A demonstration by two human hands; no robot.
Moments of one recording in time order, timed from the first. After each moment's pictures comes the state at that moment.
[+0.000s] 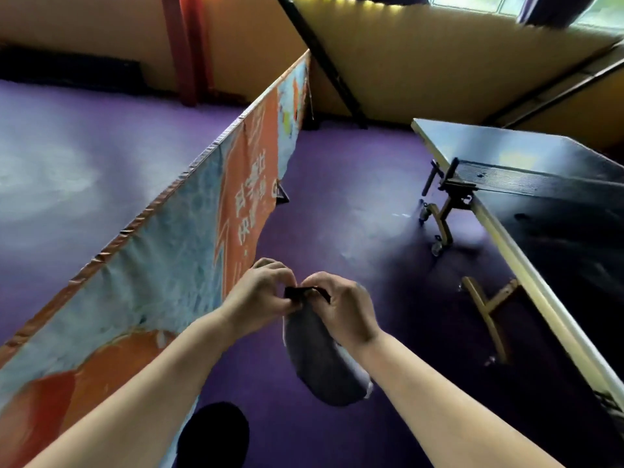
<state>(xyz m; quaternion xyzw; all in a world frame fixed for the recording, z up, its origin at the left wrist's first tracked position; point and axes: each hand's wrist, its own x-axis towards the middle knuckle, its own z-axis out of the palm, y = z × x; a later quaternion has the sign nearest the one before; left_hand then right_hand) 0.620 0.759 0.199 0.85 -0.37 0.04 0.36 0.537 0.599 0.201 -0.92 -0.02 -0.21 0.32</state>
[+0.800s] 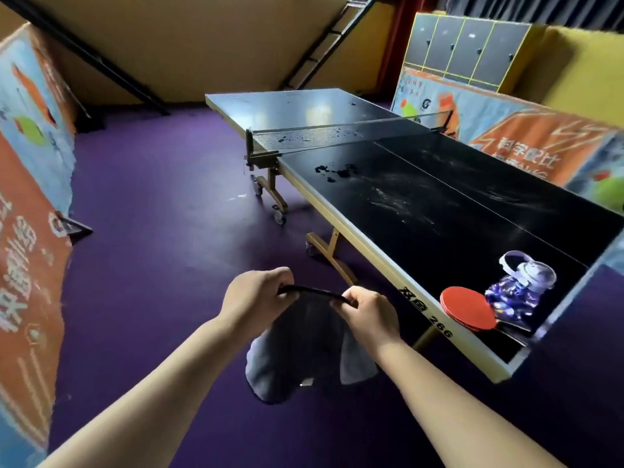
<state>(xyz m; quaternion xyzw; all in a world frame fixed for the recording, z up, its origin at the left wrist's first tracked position) 0.533 0.411 0.206 0.80 -0.55 -0.01 0.25 0.350 0.304 0.181 -0.84 0.44 -0.18 0.26</state>
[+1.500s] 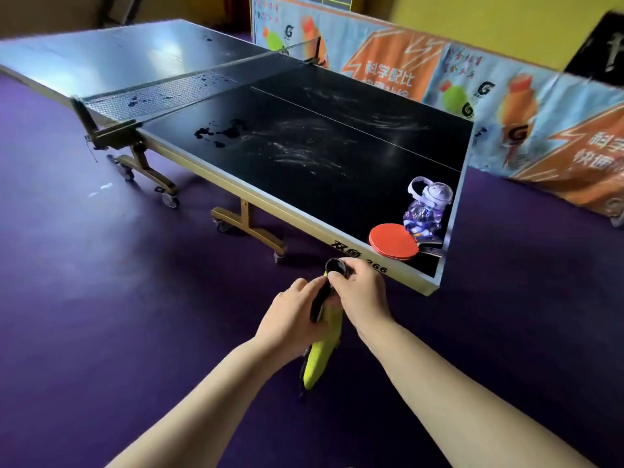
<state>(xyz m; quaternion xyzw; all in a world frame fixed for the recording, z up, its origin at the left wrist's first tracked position) 0.482 0.319 0.160 0.60 -0.73 -0.23 0.23 0.353 0.277 0.176 -0.55 0.67 -0.34 0.35</state>
